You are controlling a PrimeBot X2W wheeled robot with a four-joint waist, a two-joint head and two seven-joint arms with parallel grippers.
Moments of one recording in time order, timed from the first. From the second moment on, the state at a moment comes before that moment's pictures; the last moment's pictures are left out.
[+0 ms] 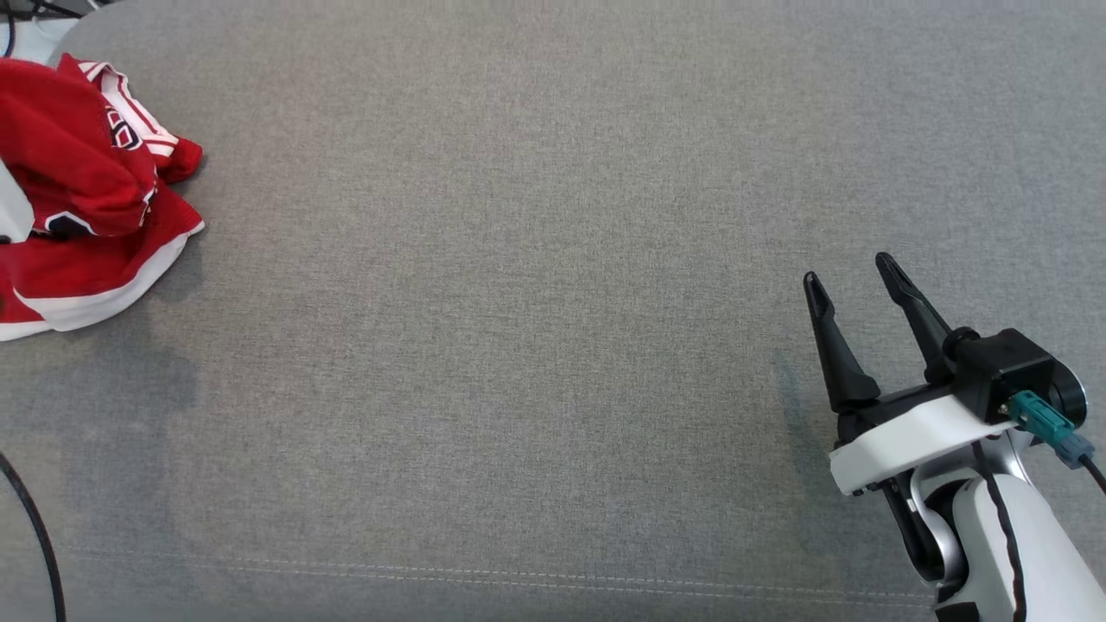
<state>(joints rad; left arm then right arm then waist) -0.91 0.57 -0.28 0.70 -0.63 -0.03 0.29 -0.31 -0.12 0.17 0.18 0.18 0.12 -0.13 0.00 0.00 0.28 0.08</state>
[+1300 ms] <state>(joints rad) -0.92 0.12 -0.69 0.24 -0.52 -0.01 0.17 -0.23 -0.05 0.09 0.17 0.19 0.13 -0.15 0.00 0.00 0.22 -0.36</state>
